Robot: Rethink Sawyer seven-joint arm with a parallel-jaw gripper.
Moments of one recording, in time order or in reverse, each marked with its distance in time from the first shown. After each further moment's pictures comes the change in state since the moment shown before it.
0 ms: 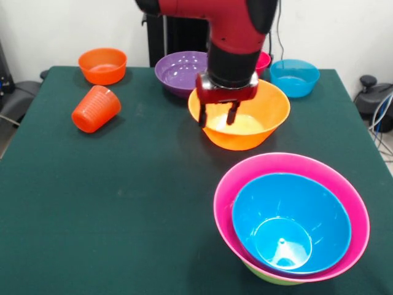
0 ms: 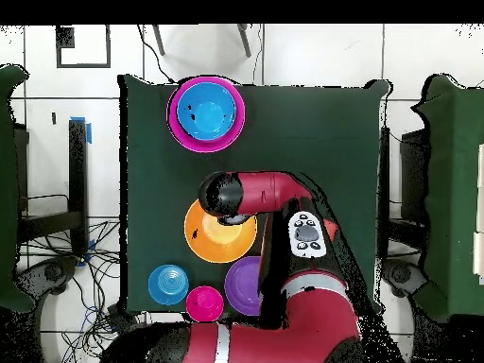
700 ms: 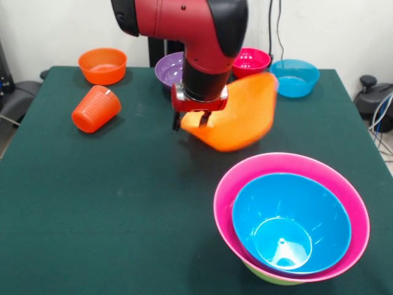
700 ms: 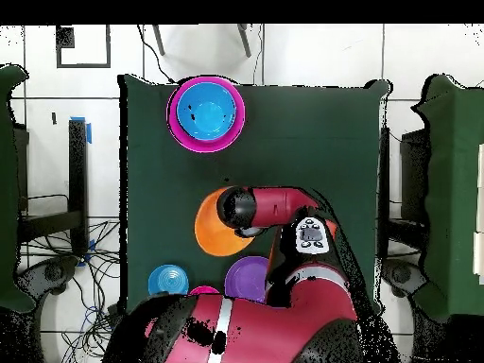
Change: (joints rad) arm 0.007 0.107 -0.099 -0.005 -0.019 -0.064 0.000
